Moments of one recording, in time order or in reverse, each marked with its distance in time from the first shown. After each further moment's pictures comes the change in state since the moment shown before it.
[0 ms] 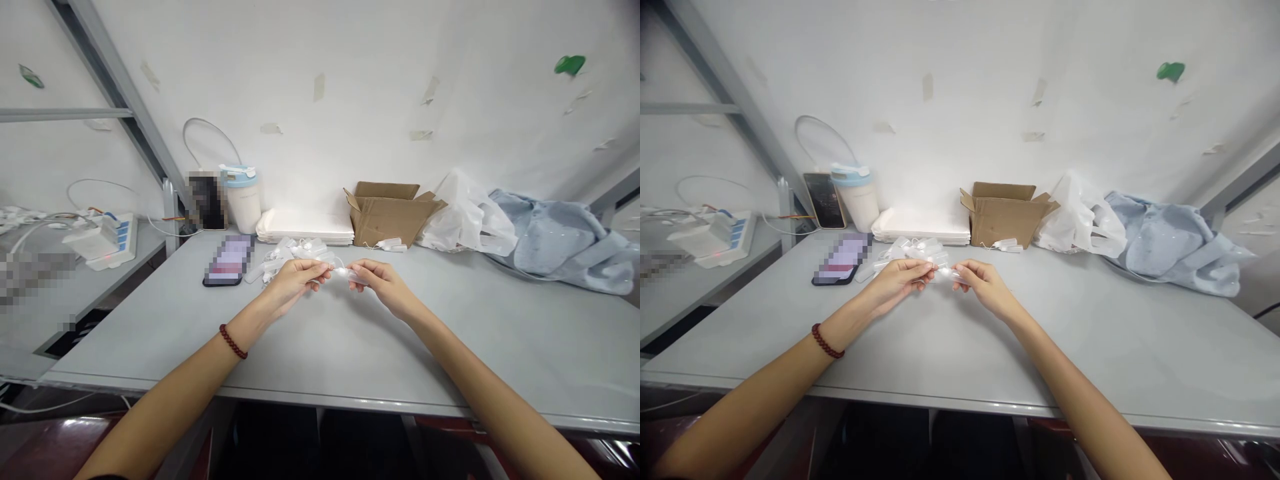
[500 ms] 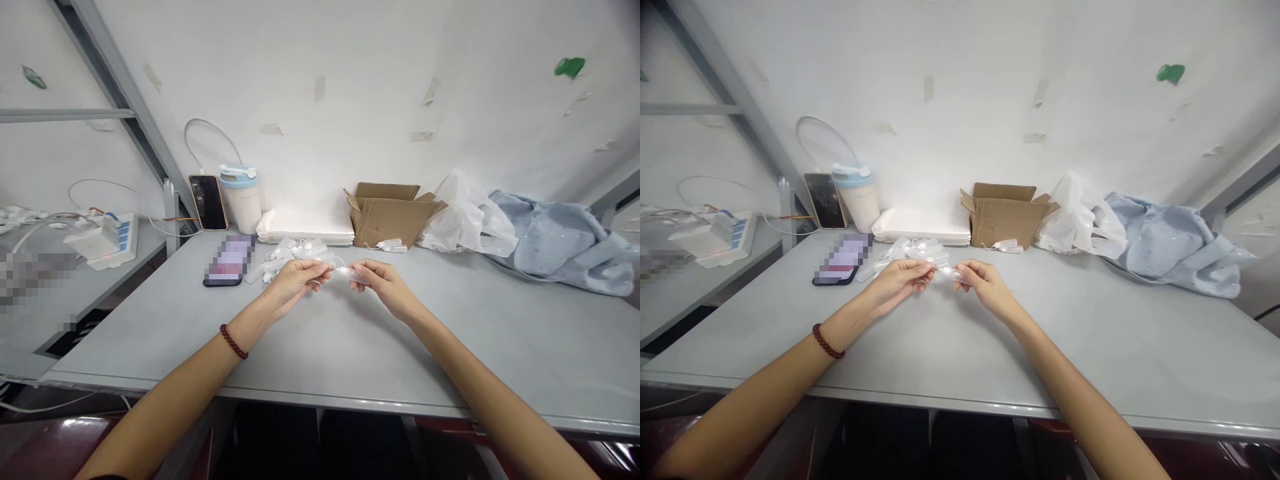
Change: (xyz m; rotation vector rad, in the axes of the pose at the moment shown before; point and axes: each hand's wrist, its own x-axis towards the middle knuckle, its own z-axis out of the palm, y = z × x) left_hand 0.001 -0.001 0.000 -0.051 -0.001 -0.012; right_hand 0.000 0.001 0.001 0.050 0.025 0.002
